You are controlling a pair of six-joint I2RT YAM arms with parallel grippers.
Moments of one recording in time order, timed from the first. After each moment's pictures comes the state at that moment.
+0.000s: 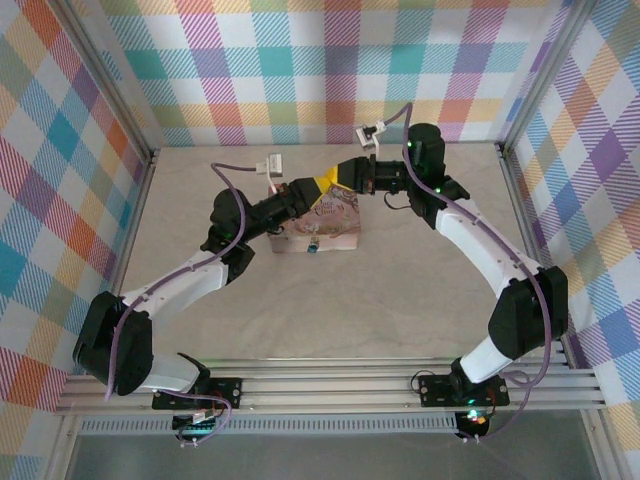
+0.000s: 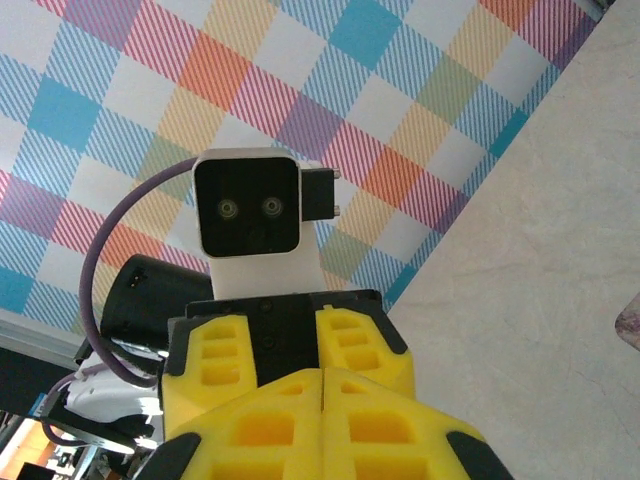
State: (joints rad) left arm -0.54 1.39 0.91 0.73 0.56 -1.18; right arm 0.42 1.56 1.38 0.05 -1.06 0.86
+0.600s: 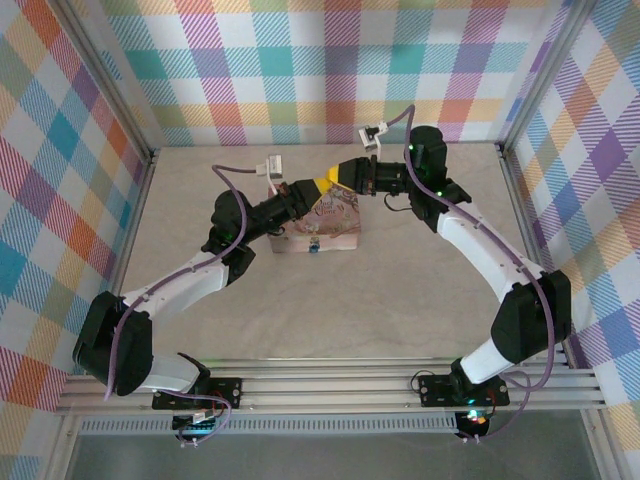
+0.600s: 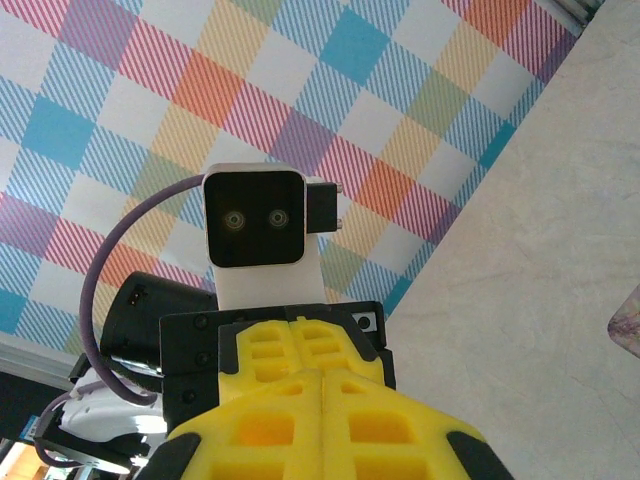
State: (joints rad) left arm -0.54 1.38 0.89 0.74 0.54 -1.20; right arm 0.43 1.54 1.35 0.06 -1.01 0.88
